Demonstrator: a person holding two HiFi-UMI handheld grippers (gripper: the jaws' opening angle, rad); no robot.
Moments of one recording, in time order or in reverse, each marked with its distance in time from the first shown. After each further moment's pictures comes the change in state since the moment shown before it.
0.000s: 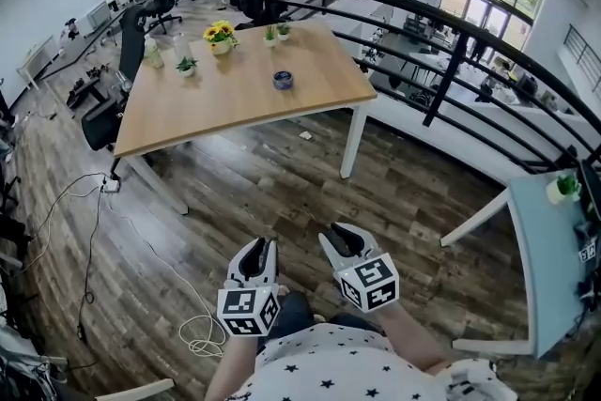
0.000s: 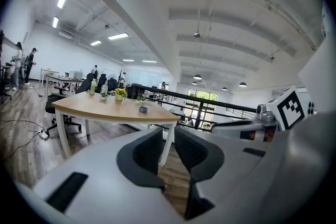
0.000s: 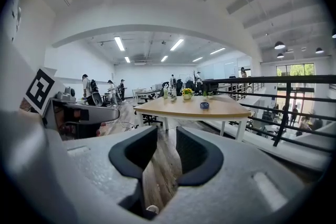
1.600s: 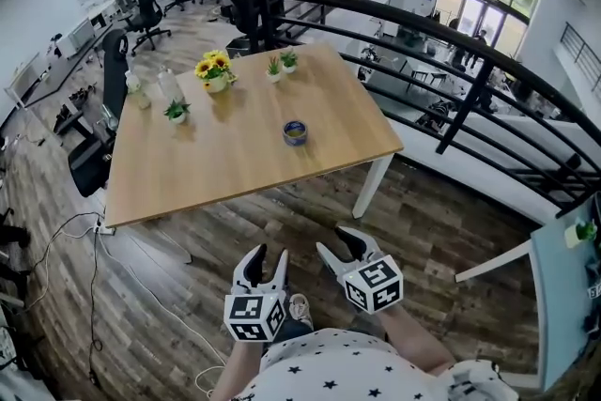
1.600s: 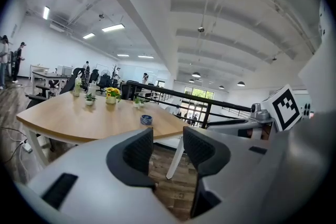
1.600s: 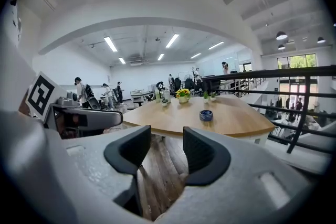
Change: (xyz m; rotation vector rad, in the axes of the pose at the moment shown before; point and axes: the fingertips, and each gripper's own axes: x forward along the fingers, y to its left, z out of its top) left arm 0.238 0.132 0.098 0.006 0.038 -0.066; right arm 0.245 -0.120 0.100 0.059 0.010 0.020
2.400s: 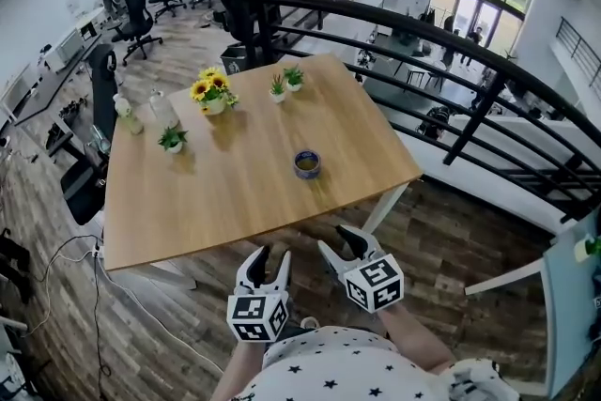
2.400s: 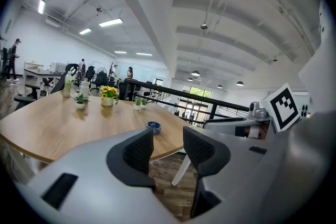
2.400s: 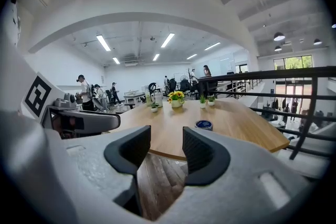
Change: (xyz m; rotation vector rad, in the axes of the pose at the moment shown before) left arm 0.112 0.084 0.052 0.000 0.024 -0.037; right arm 0.125 -0.060 0.058 0.009 -0.011 -0.049
